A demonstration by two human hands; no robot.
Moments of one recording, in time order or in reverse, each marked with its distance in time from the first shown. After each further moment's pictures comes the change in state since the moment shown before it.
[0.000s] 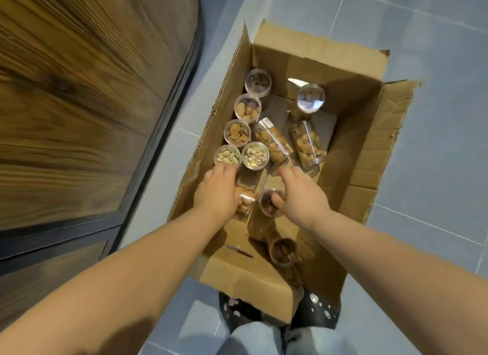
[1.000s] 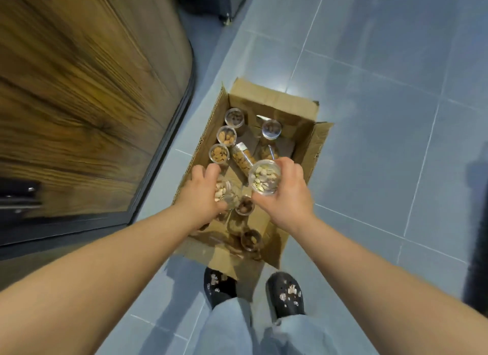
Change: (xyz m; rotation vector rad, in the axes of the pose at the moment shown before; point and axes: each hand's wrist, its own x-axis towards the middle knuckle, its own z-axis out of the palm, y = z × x) left_hand -0.094 0.068 -0.112 0.021 -0.063 0.016; right_hand -0.106 -0.042 -0.128 0.235 0.264 0.111
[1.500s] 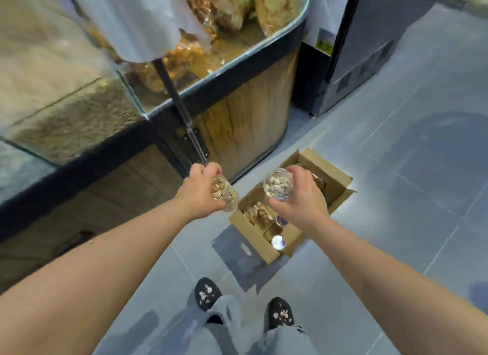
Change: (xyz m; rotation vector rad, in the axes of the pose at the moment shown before) left_hand -0.384 0.025 -0.146 -0.265 0.440 -0.297; right_hand -0.234 -0.161 -0.180 -0.112 -0.106 -0.576
